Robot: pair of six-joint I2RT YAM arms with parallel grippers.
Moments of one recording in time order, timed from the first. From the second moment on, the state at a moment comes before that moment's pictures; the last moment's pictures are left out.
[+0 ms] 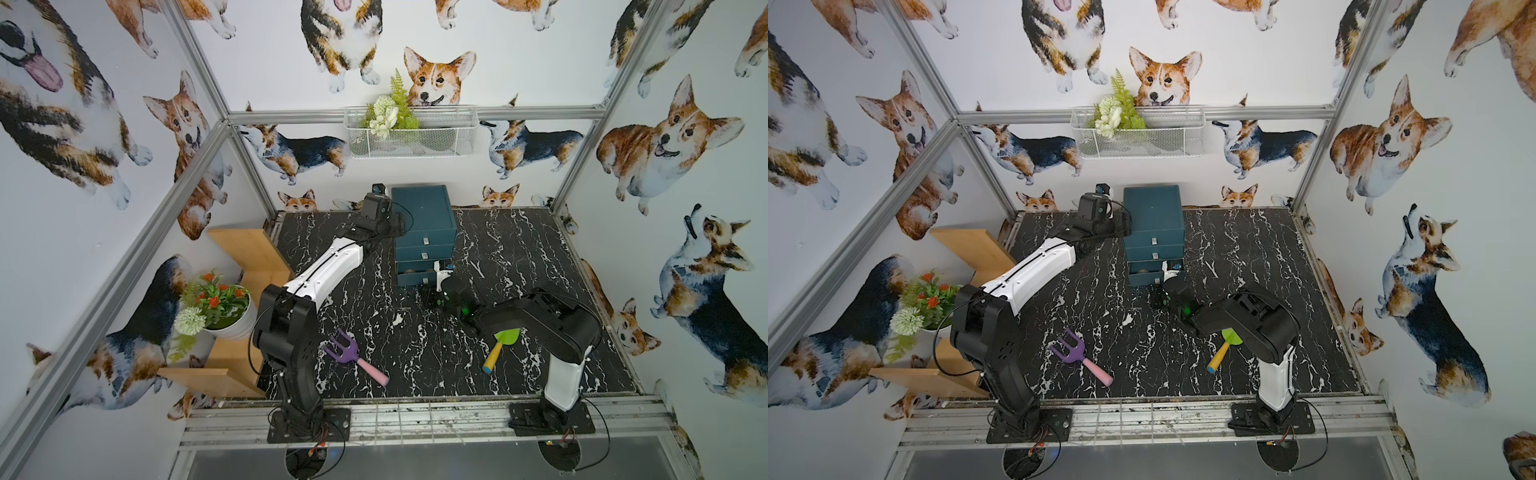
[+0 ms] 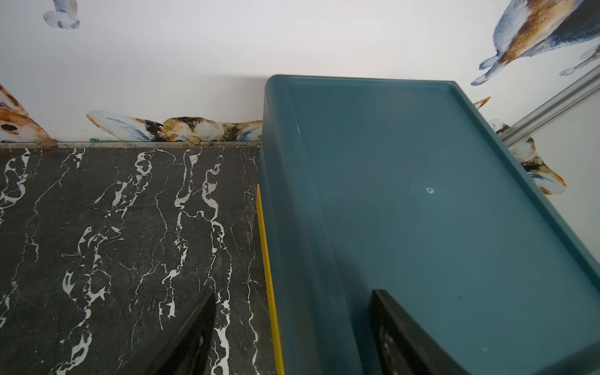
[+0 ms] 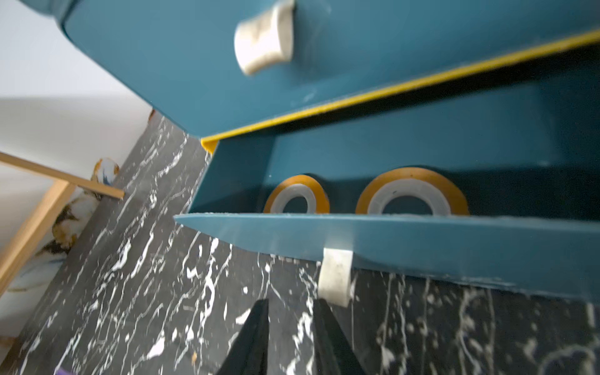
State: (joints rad) left arm -0.40 1.82 1.55 -0.32 -0.11 -0.31; right arm 0.69 1.89 0.75 0.72 0.11 0.63
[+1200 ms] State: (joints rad) left arm -0.40 1.84 1.53 -0.23 -0.10 -0.31; right arm 0.71 2.06 0.81 1.01 0.24 0.68
